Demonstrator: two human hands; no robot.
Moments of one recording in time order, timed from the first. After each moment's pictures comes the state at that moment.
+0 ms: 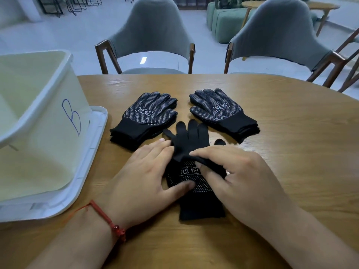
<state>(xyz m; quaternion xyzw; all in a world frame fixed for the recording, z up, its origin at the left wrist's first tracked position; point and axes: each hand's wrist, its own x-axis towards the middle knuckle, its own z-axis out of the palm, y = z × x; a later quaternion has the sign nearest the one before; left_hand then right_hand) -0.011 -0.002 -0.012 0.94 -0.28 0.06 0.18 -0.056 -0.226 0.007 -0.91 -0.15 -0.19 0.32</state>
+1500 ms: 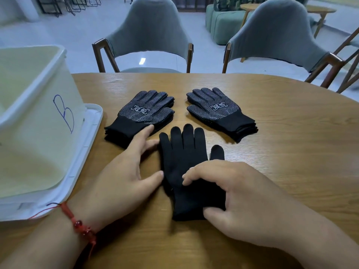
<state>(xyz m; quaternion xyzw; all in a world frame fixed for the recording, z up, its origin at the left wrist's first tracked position) -0.012 0.014 0.002 0.90 -0.18 -0.02 0.38 -0.071 -0.236 0.027 -0.93 -0.23 0.04 0.29</state>
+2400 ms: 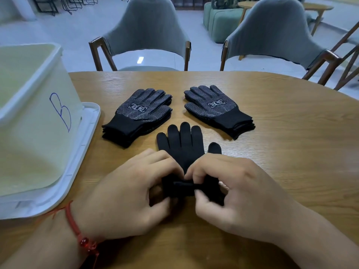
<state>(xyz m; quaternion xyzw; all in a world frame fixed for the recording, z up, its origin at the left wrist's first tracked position) -0.030 0.006 0.020 0.88 -0.40 -0.03 0.26 -0.076 -0.233 0.021 -0.91 -0.26 -0.09 0.32</state>
